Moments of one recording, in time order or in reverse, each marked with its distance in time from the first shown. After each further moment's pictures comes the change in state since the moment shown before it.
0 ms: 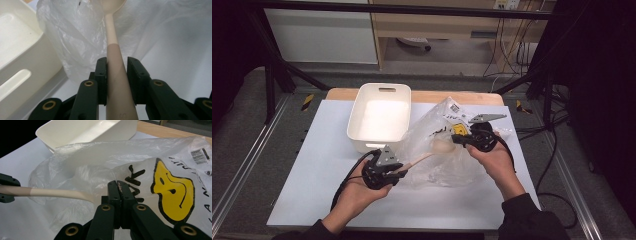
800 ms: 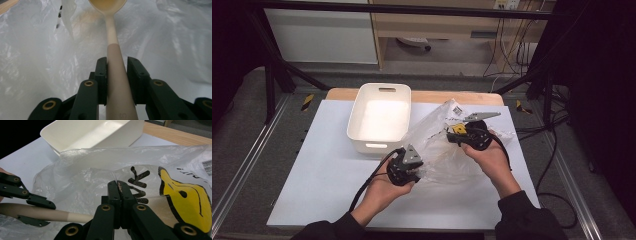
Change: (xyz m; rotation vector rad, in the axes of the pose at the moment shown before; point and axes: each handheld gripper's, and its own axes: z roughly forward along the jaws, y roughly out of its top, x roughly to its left) left arm -0.017 0.021 0.054 -0.026 -0.023 0.001; right arm 0.008 0.008 0.008 0.008 0.018 -0.019
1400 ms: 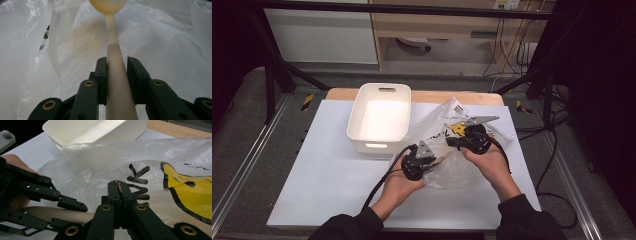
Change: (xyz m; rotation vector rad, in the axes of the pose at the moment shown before) left arm -0.003 0.015 0.039 -0.064 -0.012 -0.060; right arm 0.004 -0.009 0.002 0.013 0.011 -0.007
